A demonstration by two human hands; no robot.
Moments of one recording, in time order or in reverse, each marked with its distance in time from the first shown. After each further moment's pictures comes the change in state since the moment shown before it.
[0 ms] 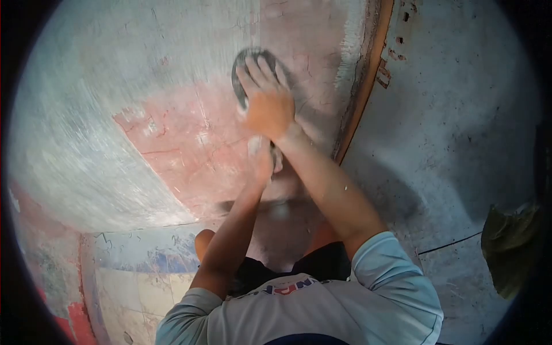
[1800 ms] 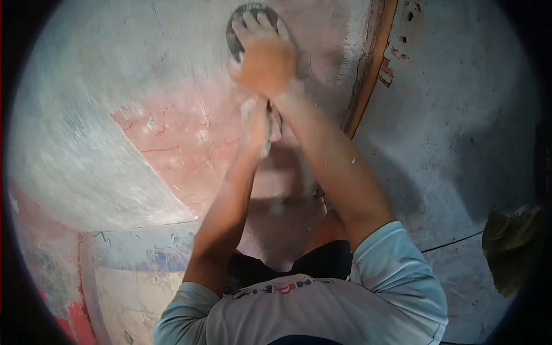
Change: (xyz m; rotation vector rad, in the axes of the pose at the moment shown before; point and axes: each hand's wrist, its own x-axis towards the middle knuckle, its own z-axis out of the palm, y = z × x) left_hand 0.020 0.072 0.024 -0.033 0.014 0.001; right_hand 0.077 0.001 -0.028 -0.065 0.104 -0.028
